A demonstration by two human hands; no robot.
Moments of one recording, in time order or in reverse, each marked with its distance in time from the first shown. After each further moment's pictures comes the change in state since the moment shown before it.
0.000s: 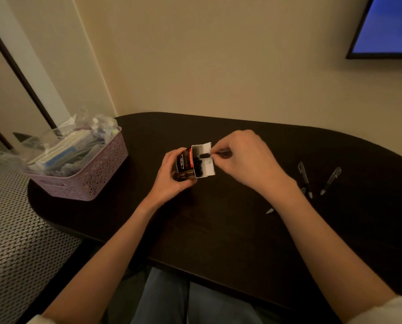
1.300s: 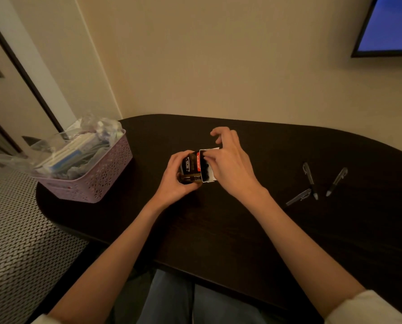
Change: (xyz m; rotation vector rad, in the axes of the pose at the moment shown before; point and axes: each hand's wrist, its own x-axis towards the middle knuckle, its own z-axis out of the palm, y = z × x) left_hand 0.003 -0.002 0.002 0.045 -0.030 0.016; right_hand 0.014 0.009 0.057 -0.027 0.164 -0.042
